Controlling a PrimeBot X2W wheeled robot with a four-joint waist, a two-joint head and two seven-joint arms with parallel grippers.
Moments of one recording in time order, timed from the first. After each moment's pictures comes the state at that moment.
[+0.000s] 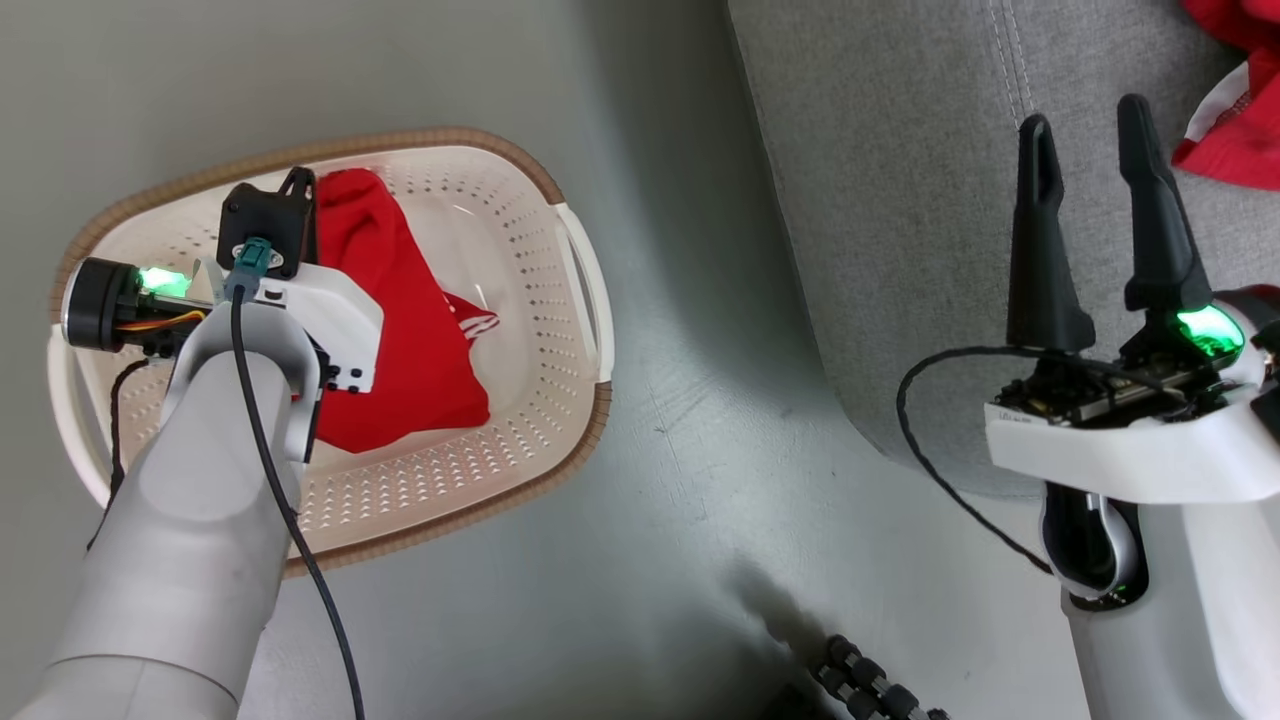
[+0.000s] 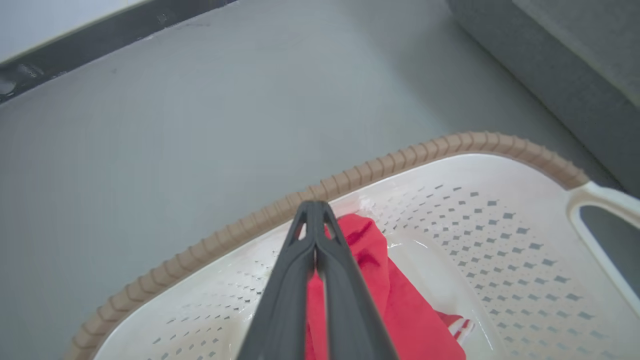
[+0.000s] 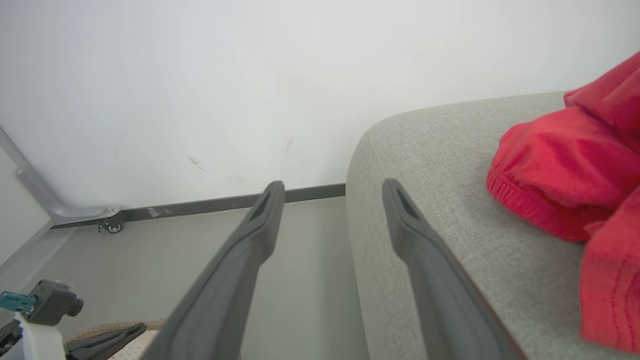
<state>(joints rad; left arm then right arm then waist) -0.93 0.17 -0.32 1.07 -0.06 0.12 -0.25 -0.36 -0.04 0.05 -0.04 0.29 0.12 -0.25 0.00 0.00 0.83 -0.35</state>
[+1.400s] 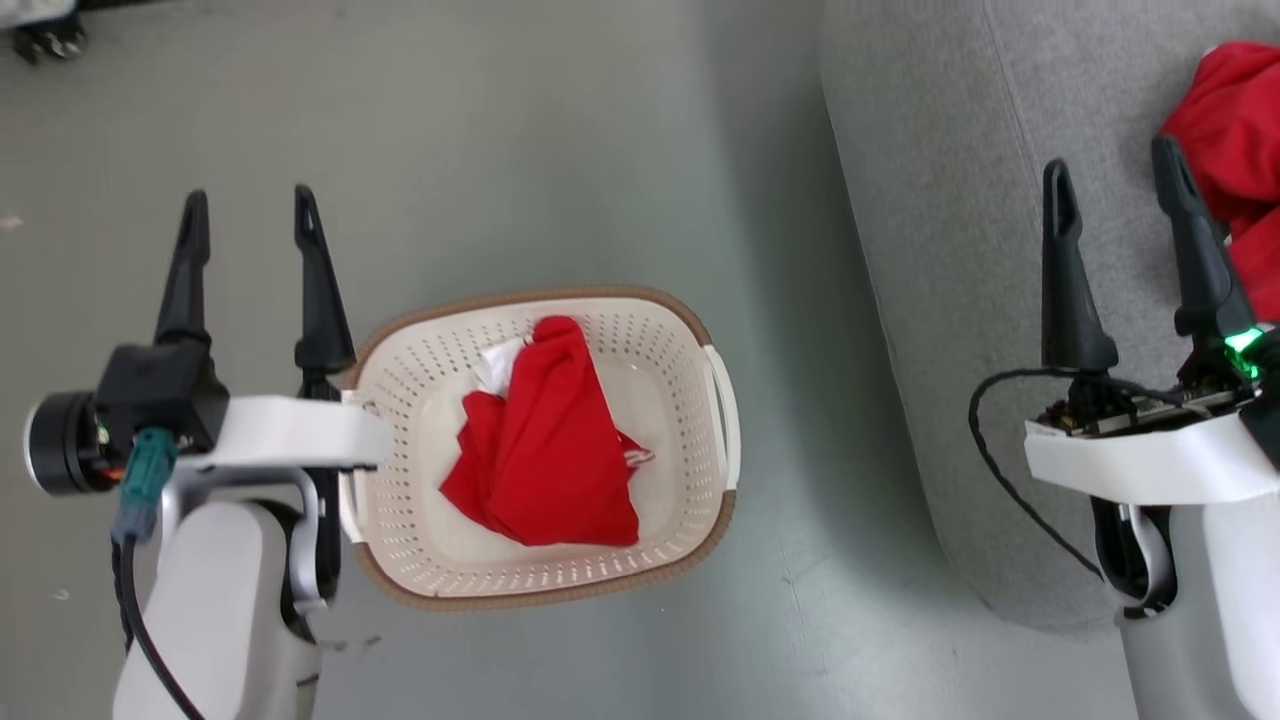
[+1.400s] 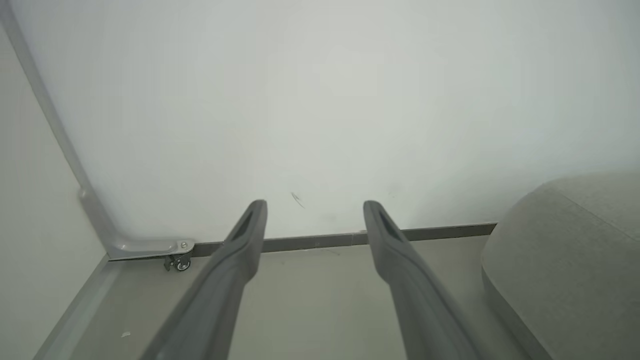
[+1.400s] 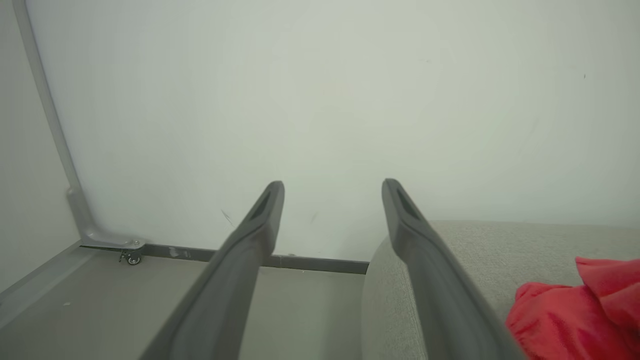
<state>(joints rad) -0.45 0.13 -0.12 0.22 -0.17 0.22 -0.26 -0.34 -0.10 -0.02 0.05 0.09 0.12 -0.26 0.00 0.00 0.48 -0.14</state>
